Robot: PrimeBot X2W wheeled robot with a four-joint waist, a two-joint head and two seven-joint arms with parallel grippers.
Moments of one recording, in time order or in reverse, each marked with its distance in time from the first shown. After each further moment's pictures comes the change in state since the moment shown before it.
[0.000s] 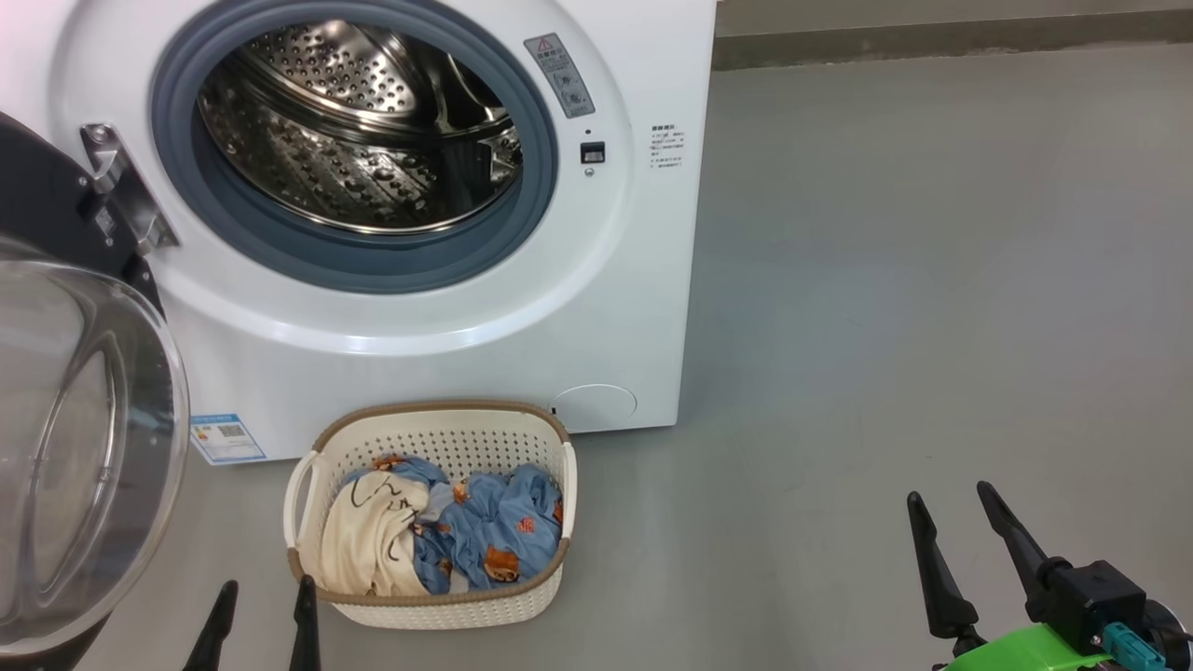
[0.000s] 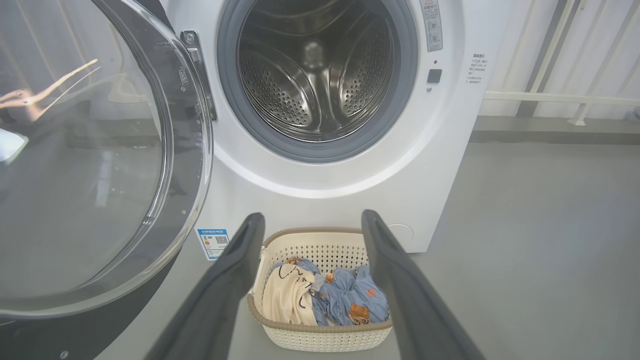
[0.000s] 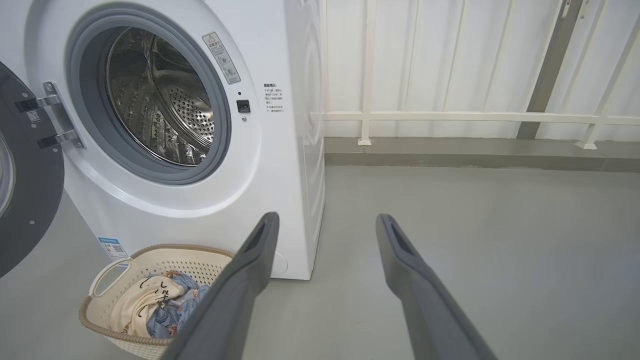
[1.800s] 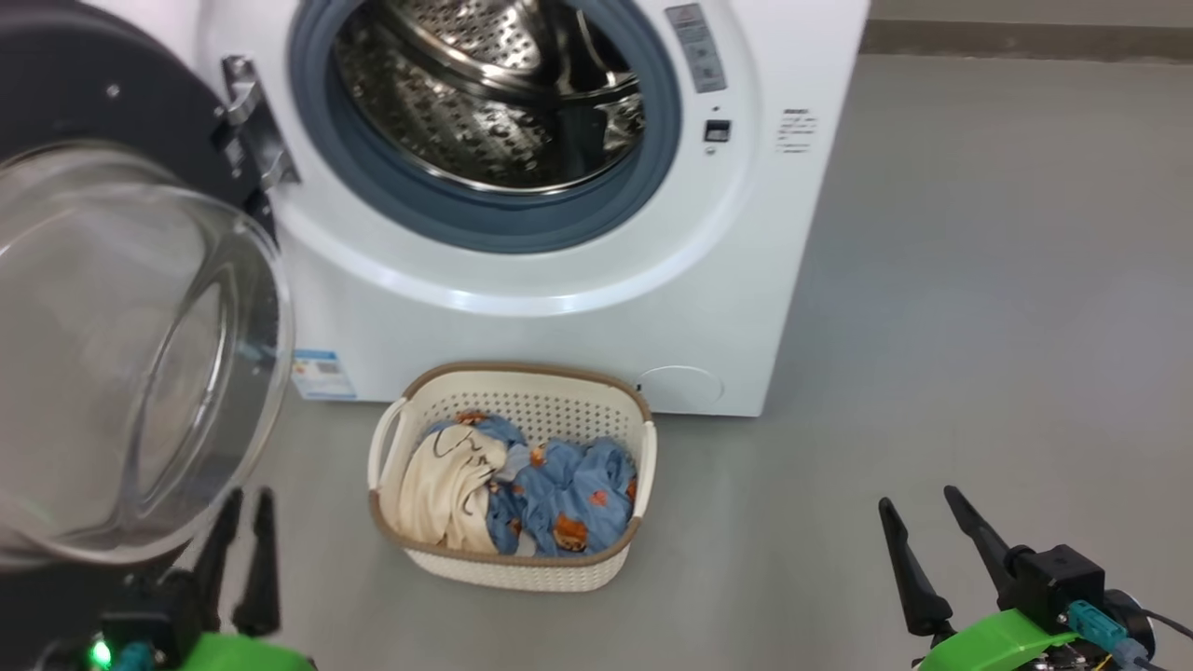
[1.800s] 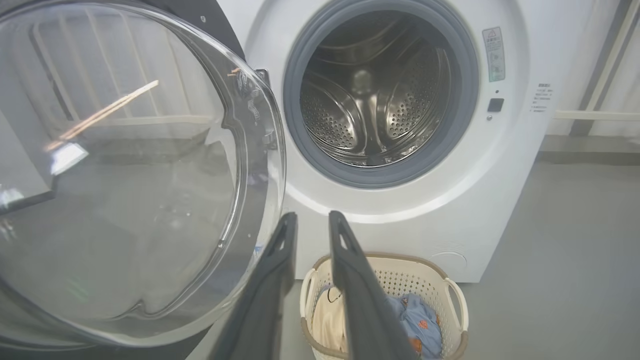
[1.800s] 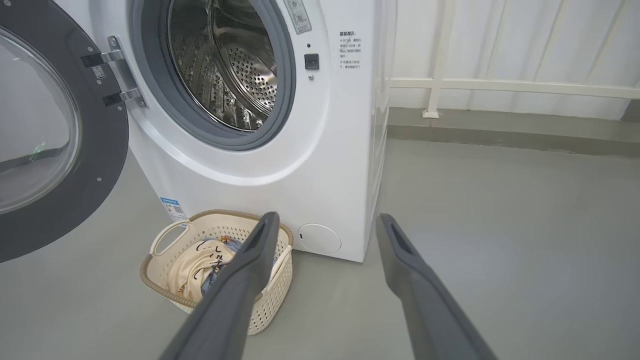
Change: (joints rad) left arm -0.181 0.044 -0.002 0.080 0.001 -0.027 0.000; right arm -0.068 -0.036 0.065 0.139 0.038 0.000 0.000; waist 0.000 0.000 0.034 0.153
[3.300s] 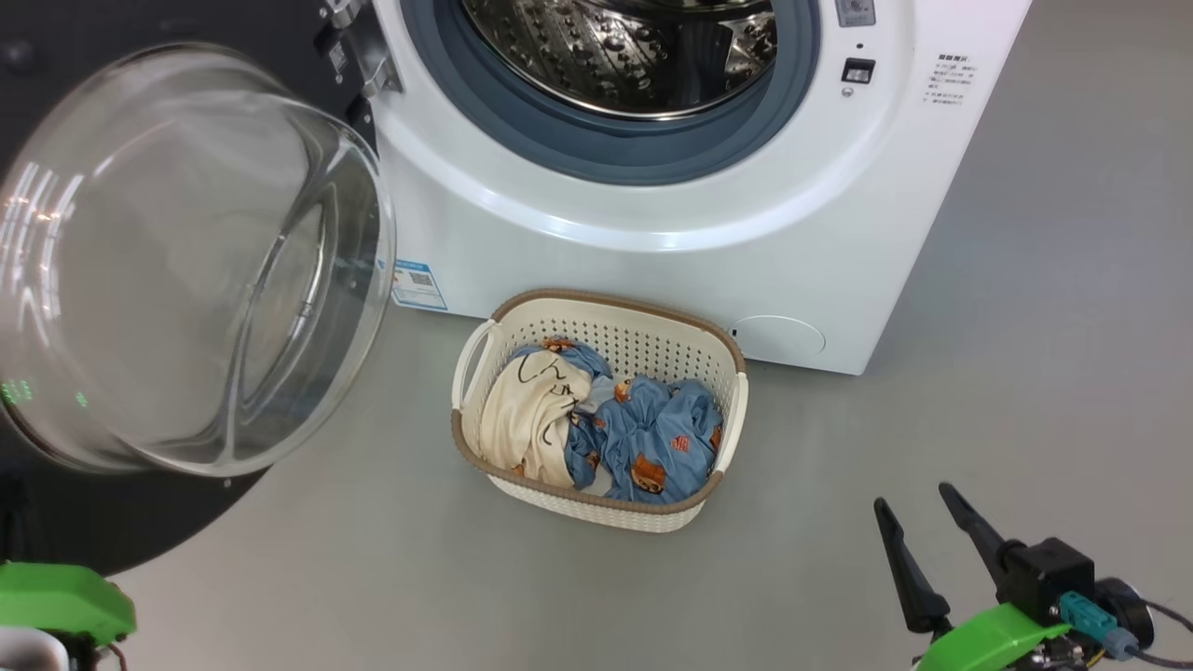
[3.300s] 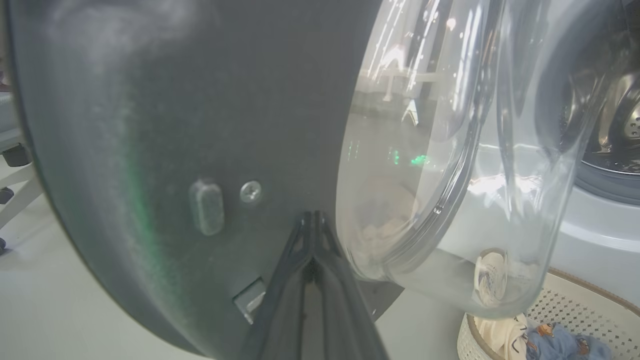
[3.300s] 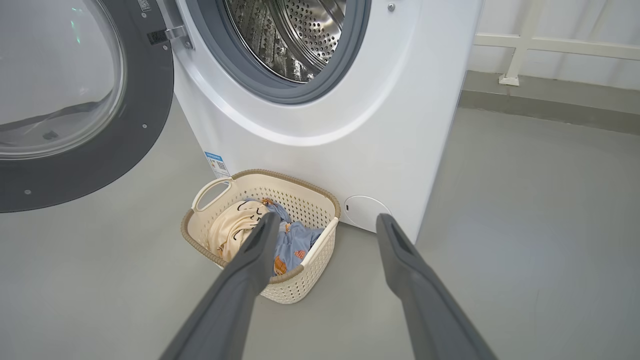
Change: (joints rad) left arm -0.194 0.174 0.105 0.317 -0.234 0.150 0.000; right arm -0.011 -0.034 0.034 0.022 -0.007 -0.001 0.000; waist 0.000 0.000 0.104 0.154
